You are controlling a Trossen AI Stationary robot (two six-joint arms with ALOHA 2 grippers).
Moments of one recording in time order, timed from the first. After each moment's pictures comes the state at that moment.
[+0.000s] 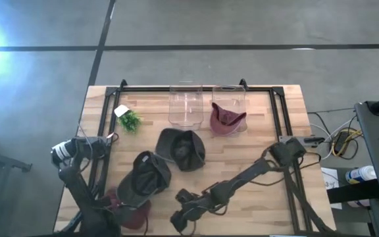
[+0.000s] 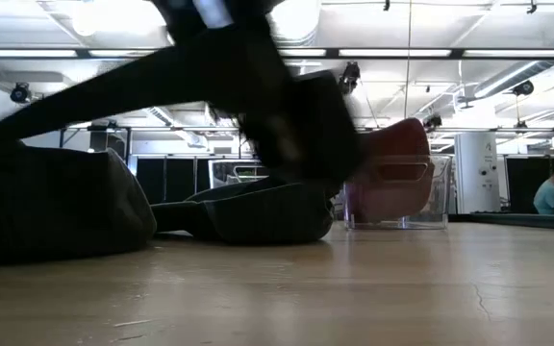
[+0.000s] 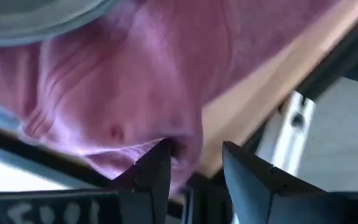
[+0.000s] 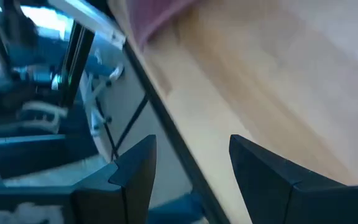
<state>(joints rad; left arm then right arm) -1.09 1.83 1.36 -1.10 0.24 -1.56 0.51 2.29 1.70 -0.05 0.08 1.40</state>
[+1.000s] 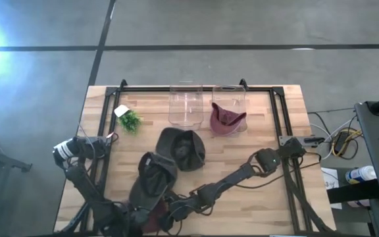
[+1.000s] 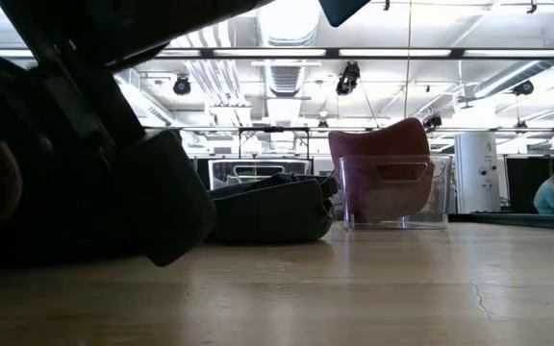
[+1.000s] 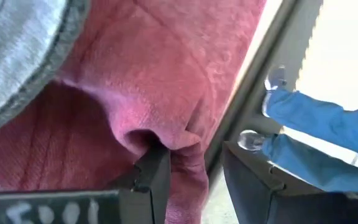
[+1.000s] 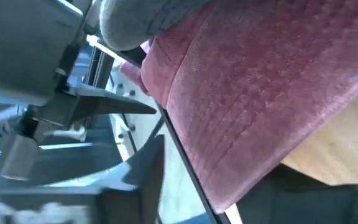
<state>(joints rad) -1.03 1.83 1.22 -0.52 -0.14 -1.54 0.47 2.49 1.93 0.03 0.04 1.39</state>
